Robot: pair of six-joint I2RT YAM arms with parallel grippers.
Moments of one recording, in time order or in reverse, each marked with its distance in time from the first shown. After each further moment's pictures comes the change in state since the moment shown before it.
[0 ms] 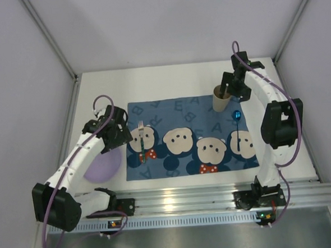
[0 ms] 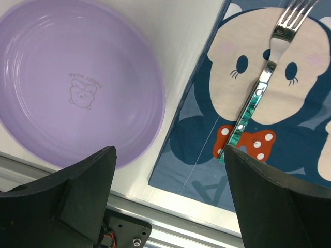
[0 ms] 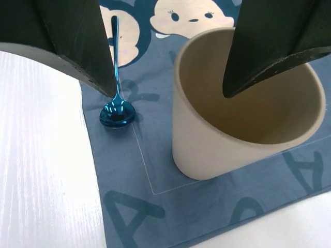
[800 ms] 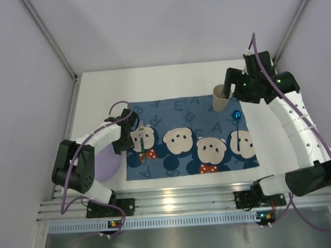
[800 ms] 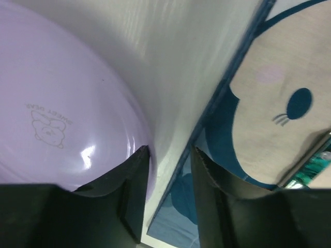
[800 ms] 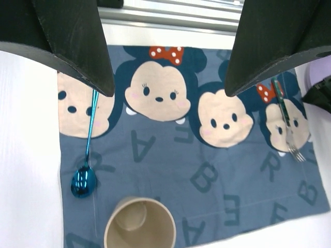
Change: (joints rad) left arm 0.004 0.375 -0.097 0.225 -0.027 0.031; right arm 0.148 -0.581 -0.081 -0.168 -0.043 0.041
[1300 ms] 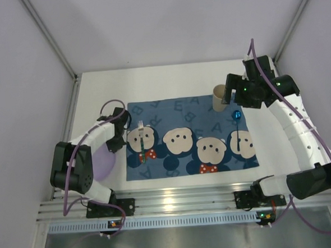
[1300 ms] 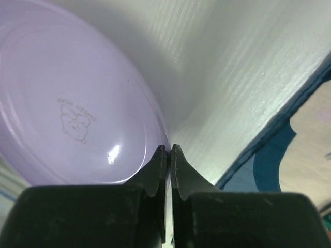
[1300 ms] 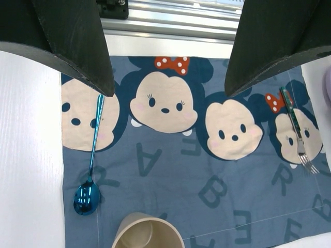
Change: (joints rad) left arm 0.094 -0.009 -0.026 0.017 -0.085 0.044; right arm 0.000 -0.026 -0.066 -0.035 -0.004 -0.008
